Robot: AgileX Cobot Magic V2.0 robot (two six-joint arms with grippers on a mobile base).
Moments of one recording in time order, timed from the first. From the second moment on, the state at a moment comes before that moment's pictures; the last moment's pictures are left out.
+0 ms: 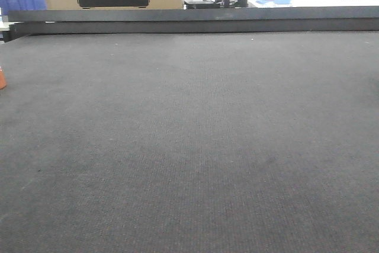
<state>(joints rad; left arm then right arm) 0.01 1.60 -0.59 0.02 -0.72 -0.03 -0.10 1.44 -0.65 0.06 -0.67 -0.04</state>
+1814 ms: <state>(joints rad) -0.08 1.37 -1.03 0.05 0.03 -0.03 0.01 1.26 -0.95 0.02 0.13 -0.04</state>
